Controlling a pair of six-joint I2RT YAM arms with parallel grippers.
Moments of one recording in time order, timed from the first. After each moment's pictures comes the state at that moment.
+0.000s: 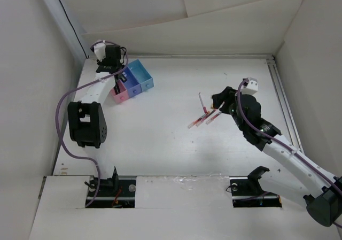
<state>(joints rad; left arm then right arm) -0.11 1.84 1.54 -0.27 -0.47 -0.65 0.59 0.94 0.79 -0.11 0.39 0.59</state>
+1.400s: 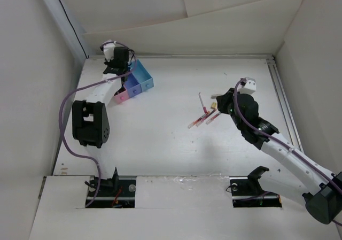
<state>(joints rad) -0.13 1.87 1.50 -0.22 -0.56 -0.54 0.59 0.97 0.79 -0.10 0.39 0.58</state>
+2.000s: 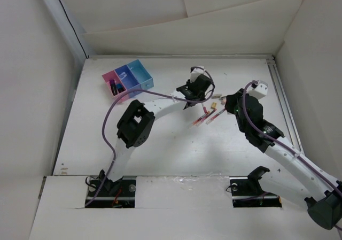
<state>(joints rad) -0.83 2.16 1.76 -0.31 -0.45 -0.59 0.59 0.90 0.79 -0.17 0.59 0.64</state>
